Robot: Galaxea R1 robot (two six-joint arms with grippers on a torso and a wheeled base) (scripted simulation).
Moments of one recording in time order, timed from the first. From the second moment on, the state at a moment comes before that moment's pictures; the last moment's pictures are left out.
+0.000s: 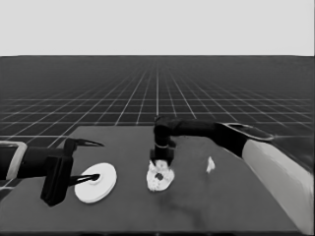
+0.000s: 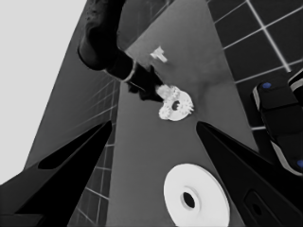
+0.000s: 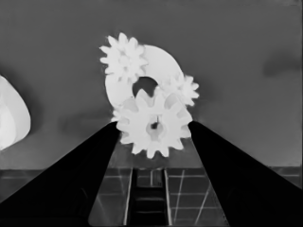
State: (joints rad) left arm -0.34 1.75 -0.42 0.31 0.68 0.35; right arm 0.03 2.99 -1.60 -0.16 -1.54 1.40
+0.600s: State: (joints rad) left arm -0.34 1.75 -0.42 0.31 0.68 0.35; right arm -0.09 3.06 -1.76 -0.27 -1.50 1.32
